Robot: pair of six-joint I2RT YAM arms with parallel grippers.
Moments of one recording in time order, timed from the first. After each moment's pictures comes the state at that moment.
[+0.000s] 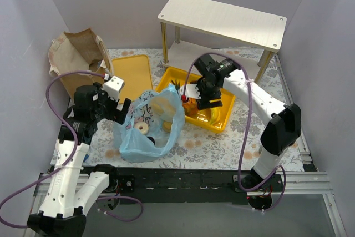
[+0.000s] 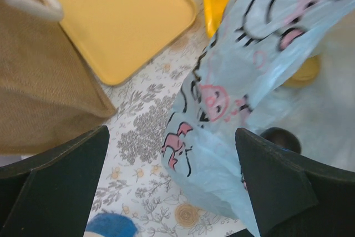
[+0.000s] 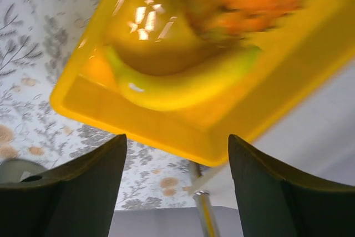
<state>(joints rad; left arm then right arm) -0.13 0.78 0.97 -0.75 0.16 0.33 0.66 1.74 1.62 -1.24 -0.07 -1.22</state>
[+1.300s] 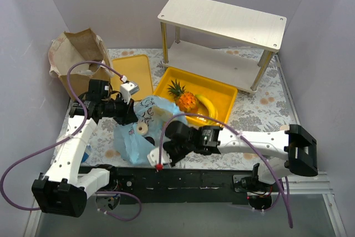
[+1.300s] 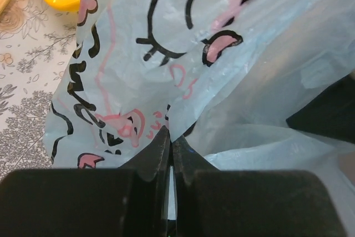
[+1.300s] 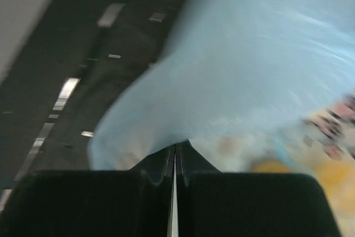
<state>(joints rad) -0.13 1.06 1.04 -0.97 0.65 0.37 1.32 1.44 1.09 -0.44 -0.33 -0.75</state>
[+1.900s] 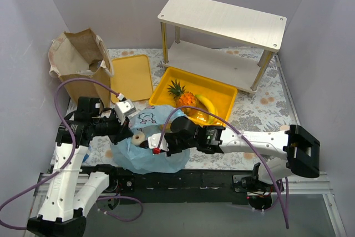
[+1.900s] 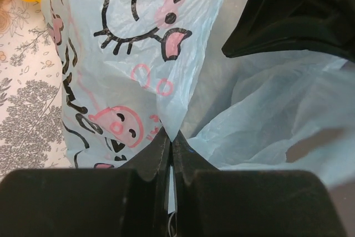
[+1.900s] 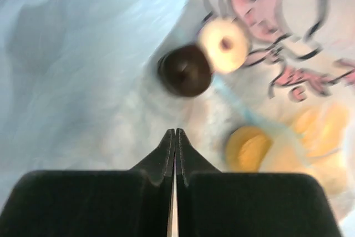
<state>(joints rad) -0.13 0.79 1.04 -1.21 0.70 0.56 1.29 1.42 0.93 -0.14 -0.22 -0.55</state>
